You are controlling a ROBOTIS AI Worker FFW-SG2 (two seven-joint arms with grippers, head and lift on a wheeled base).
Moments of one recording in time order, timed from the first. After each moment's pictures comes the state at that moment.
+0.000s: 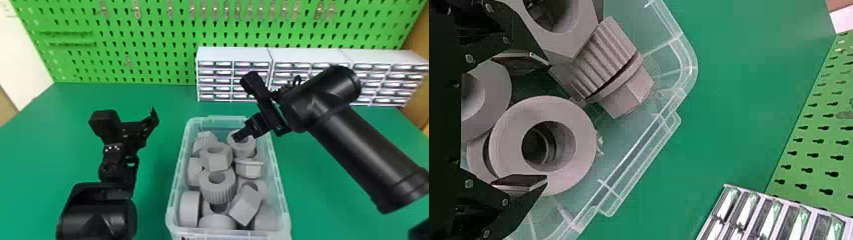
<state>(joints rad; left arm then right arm) -0.11 0.00 0.03 -1.45 0.06 -0.13 0.06 -0.84 -0.16 0.64 -1.16 -0.18 1.09 0.50</state>
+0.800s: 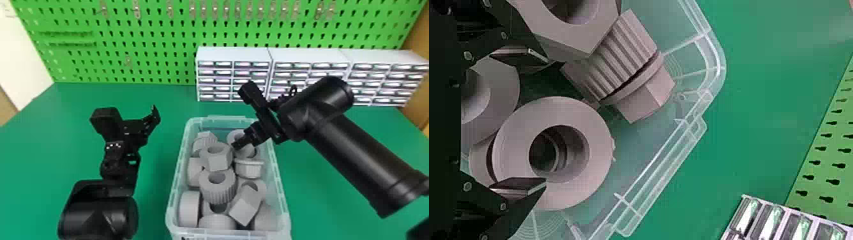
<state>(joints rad) -0.13 0.01 0.02 -1.44 0.07 -0.13 0.06 -0.84 -0.16 0.69 -1.06 -0.20 1.01 0.50</state>
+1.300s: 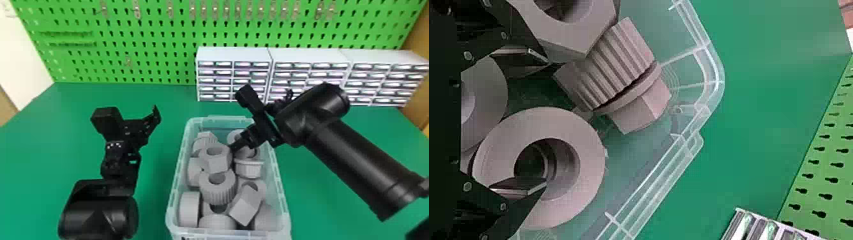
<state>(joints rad) -0.13 0.01 0.01 -1.44 0.08 -0.13 0.06 -0.84 -0.16 0.73 -1.03 -0.23 0.93 0.50</state>
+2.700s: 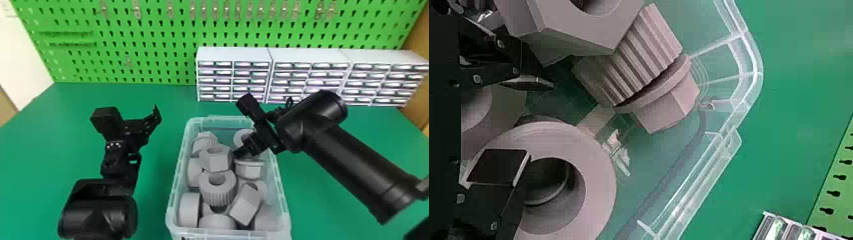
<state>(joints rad) -0.13 0.03 0.00 -1.43 0.11 -0.13 0.06 -0.84 -0.15 0.75 -0.97 -0.24 0.92 0.50</state>
